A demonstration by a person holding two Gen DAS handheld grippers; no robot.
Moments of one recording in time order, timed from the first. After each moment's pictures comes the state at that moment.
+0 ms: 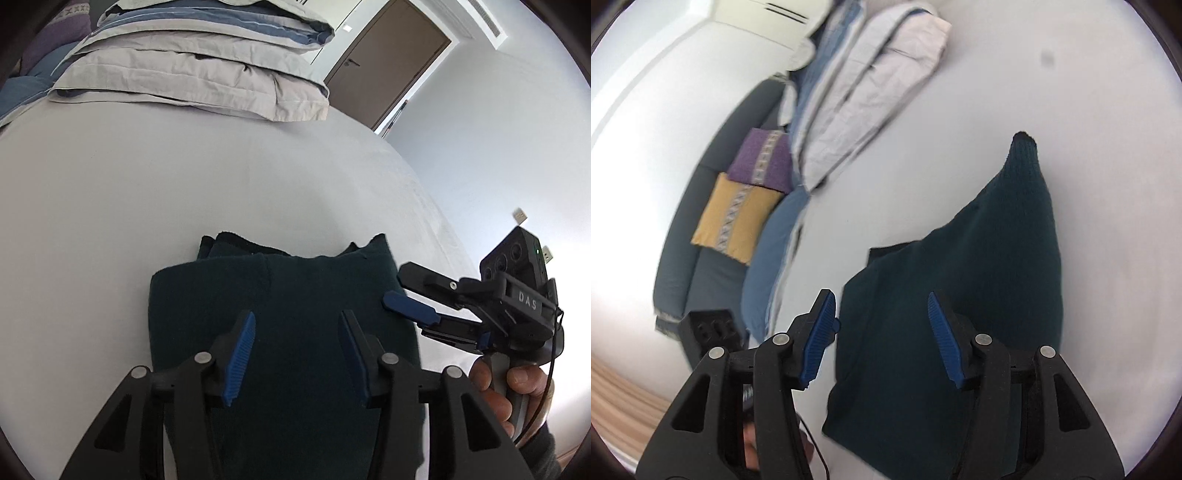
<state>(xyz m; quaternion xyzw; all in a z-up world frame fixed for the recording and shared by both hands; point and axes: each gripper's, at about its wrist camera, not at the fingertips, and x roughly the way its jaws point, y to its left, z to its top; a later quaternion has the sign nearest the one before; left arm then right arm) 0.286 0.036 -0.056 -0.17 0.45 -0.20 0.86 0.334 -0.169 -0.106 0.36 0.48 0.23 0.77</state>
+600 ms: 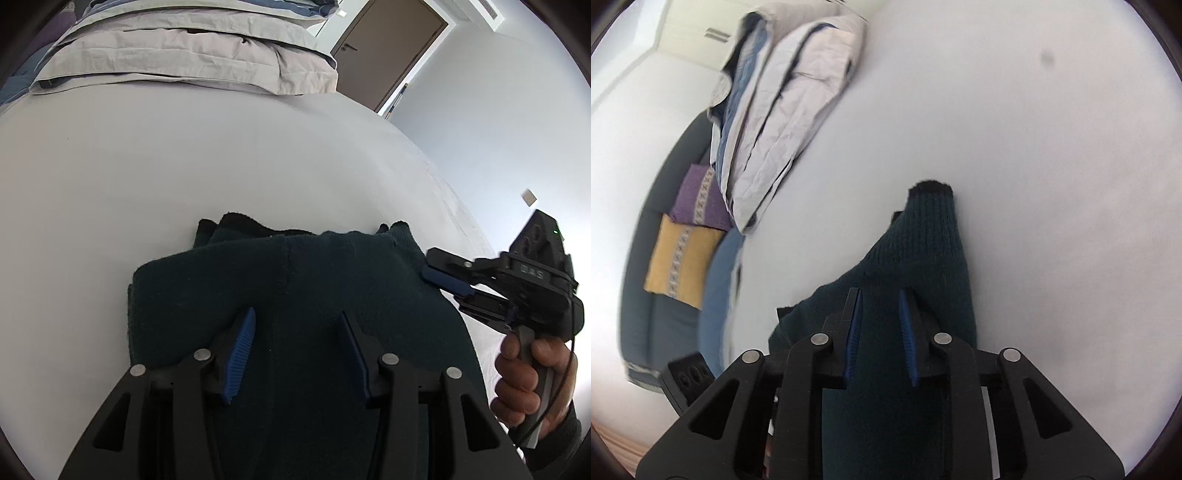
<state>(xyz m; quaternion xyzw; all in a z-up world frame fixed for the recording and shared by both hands) 0.313 0.031 -0.110 -0.16 0.45 -0.21 0.85 0.354 -0.194 -0.133 0.34 0.46 0.14 0.81</state>
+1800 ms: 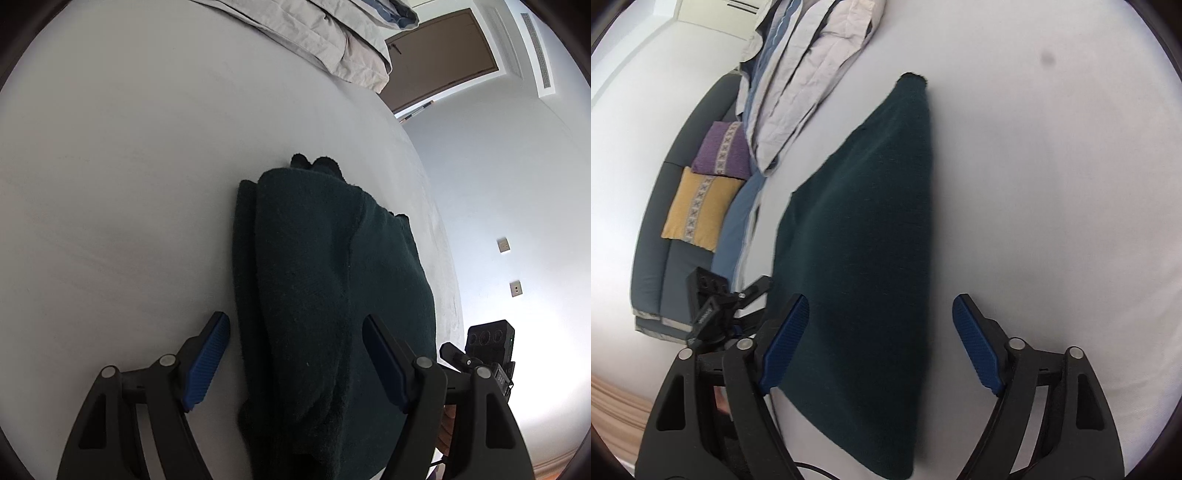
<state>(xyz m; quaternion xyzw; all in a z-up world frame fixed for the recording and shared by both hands) 0.277 0.105 -0.130 -0.30 0.53 -0.23 0.76 0.239 -0.225 -0.167 0.36 0.51 0.21 0.75</state>
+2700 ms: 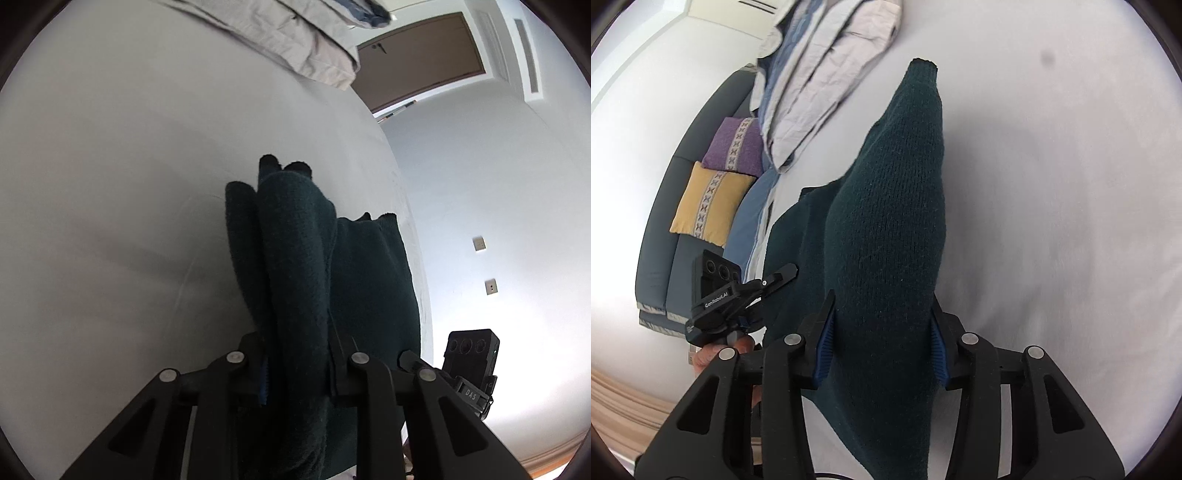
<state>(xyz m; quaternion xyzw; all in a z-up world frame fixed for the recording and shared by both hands) 0.251 0.083 -0.075 -0.32 0.52 -0.26 0.75 0.193 -0.219 -0.110 0.34 0.49 0.21 0.78</state>
